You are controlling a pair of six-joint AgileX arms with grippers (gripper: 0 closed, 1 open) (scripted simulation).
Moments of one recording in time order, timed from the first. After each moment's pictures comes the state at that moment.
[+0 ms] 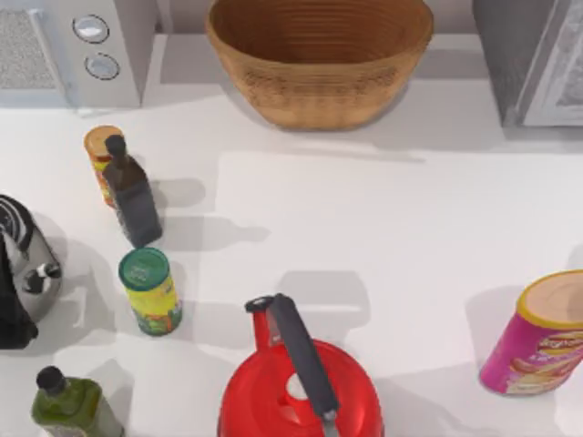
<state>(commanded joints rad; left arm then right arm) 0.00 0.00 0.00 0.00 0.00 0.00 0.01 0.02 0.00 0.00 0.00 0.00</state>
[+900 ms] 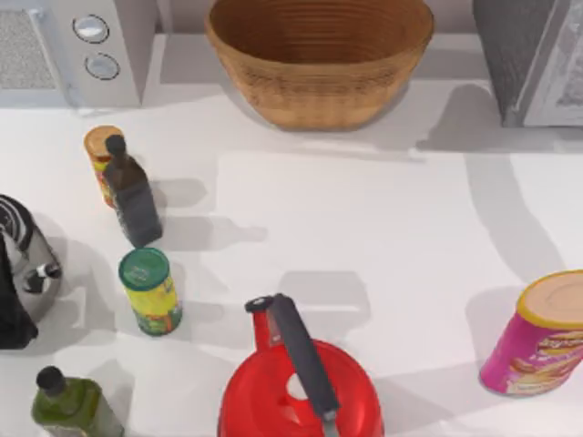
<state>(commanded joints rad) 0.00 0.00 0.00 0.00 0.00 0.00 0.34 1.25 1.01 0.28 0.36 0.01</state>
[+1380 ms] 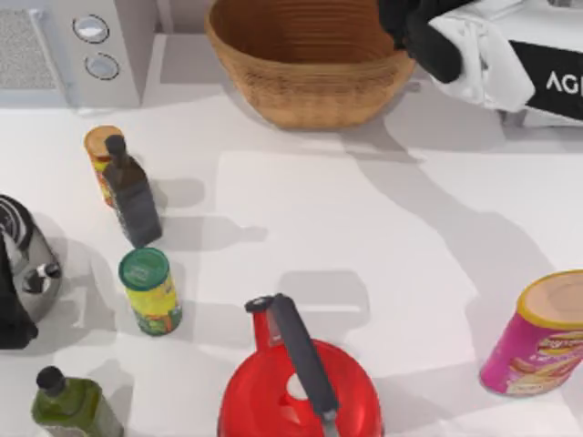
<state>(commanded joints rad) 0.00 0.00 0.00 0.00 0.00 0.00 0.54 2.06 1.61 0.43 0.56 0.01</state>
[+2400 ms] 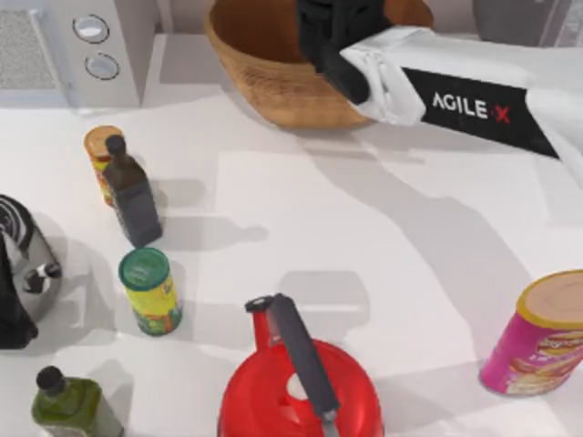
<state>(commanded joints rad) 0.00 0.00 0.00 0.00 0.00 0.00 0.59 2.37 1.89 0.47 0.61 0.02</state>
